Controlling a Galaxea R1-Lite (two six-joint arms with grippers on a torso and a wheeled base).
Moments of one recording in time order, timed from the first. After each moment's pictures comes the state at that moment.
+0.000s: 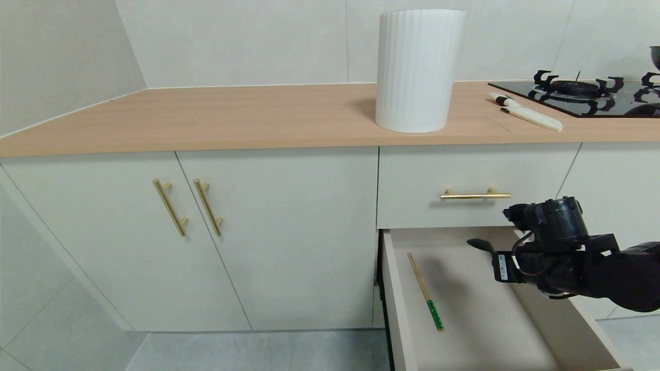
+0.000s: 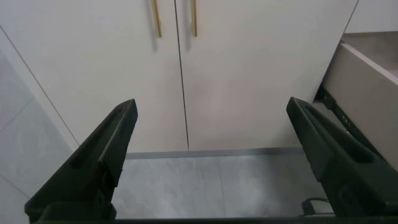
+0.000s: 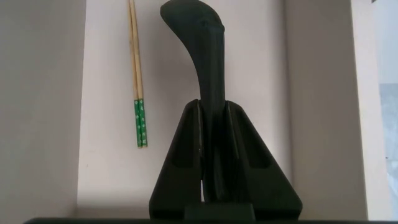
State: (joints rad) left arm -0.01 0.00 0.00 0.00 -0.01 0.01; right arm 0.27 1.84 -0.73 -0.40 -0.21 0.19
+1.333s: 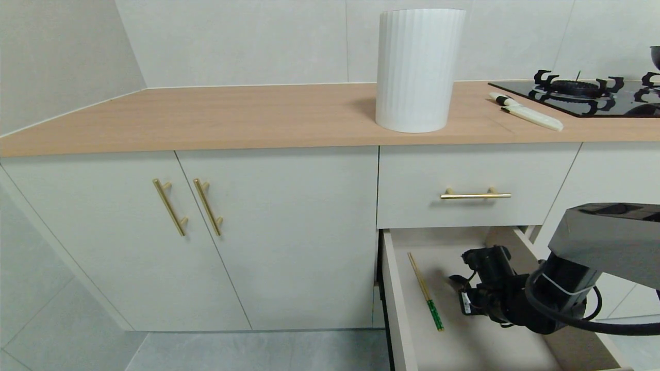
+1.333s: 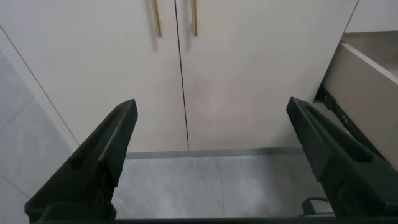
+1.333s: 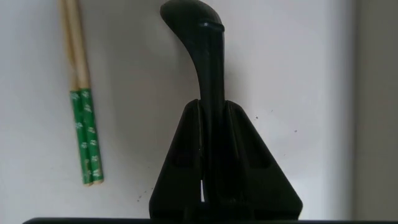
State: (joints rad) left arm -0.01 0.00 0.00 0.00 -0.01 0.01; right arm 0.31 2.32 -0.78 -0.66 -0.31 0.19
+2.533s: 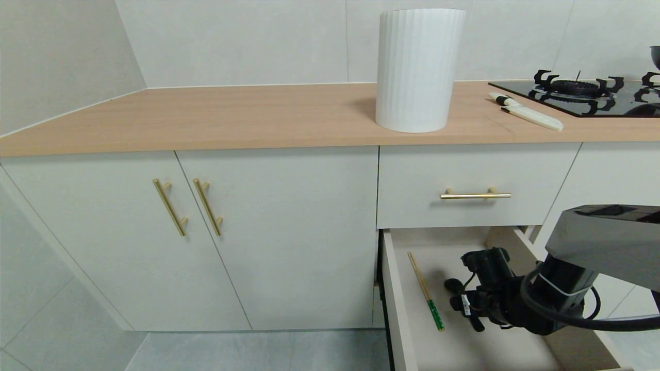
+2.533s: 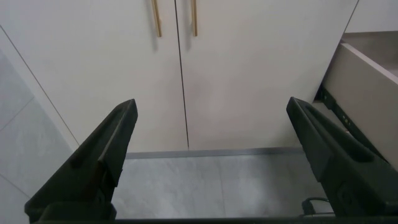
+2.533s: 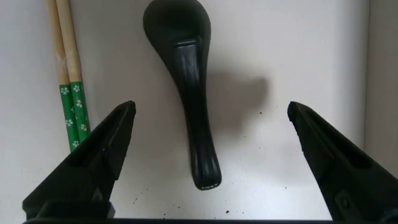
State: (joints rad) left arm -0.01 0.00 0.00 0.00 -0.01 0.01; right arm 0.31 2.33 -0.79 -0.66 -0.31 0.19
